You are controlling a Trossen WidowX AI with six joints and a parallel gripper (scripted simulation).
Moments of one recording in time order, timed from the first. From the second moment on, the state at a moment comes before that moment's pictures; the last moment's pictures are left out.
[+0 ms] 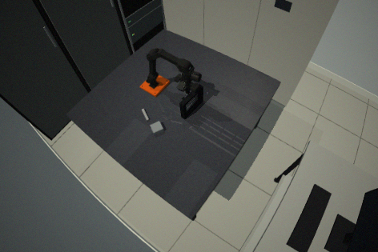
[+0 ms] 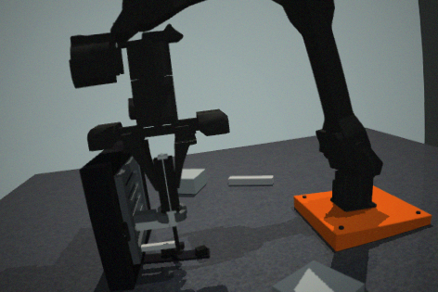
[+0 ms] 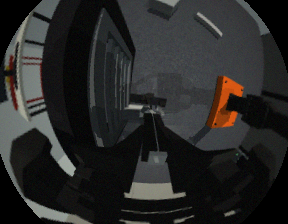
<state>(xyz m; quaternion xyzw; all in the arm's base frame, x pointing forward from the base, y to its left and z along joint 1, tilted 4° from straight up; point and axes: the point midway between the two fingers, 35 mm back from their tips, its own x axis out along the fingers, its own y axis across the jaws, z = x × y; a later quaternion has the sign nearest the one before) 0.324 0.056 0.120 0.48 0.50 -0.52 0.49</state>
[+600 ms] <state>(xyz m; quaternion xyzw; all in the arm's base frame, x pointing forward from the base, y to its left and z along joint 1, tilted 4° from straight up) 0.296 0.041 0.121 0.39 0.59 -0.43 0.57</state>
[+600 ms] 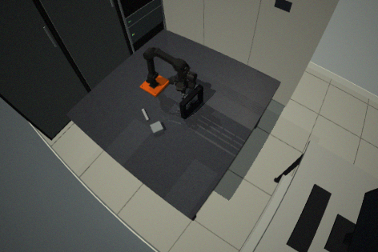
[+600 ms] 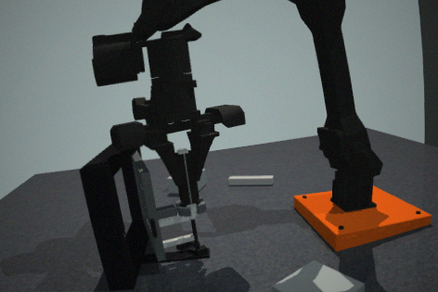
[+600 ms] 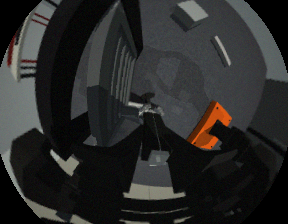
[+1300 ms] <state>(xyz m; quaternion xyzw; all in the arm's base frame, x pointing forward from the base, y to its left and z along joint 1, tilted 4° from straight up) 0.265 0.010 0.123 0.28 0.65 -0.32 0.63</state>
